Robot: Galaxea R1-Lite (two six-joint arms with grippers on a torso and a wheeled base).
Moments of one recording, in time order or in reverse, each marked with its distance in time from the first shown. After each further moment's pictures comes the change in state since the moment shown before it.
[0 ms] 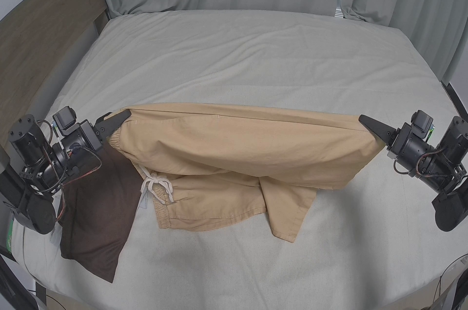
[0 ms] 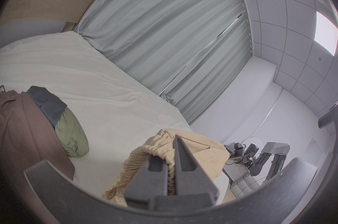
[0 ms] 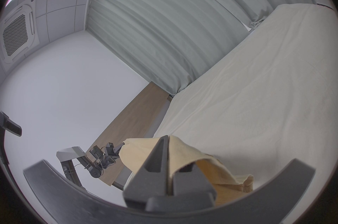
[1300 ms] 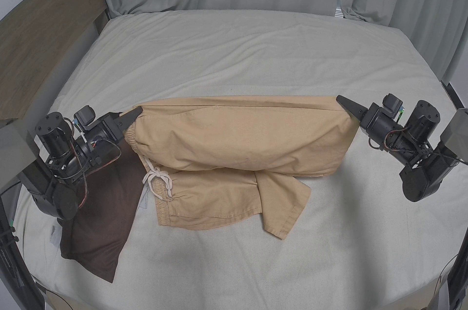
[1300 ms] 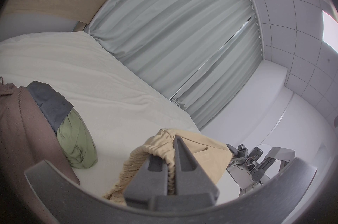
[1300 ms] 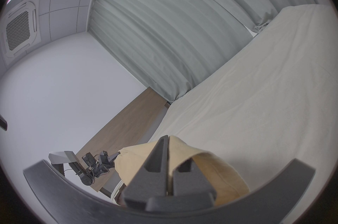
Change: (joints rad) left arm -0.029 0.208 -0.184 -0.003 0.121 0.001; right arm -0.004 0.306 -0.383 0.000 -0.015 0.000
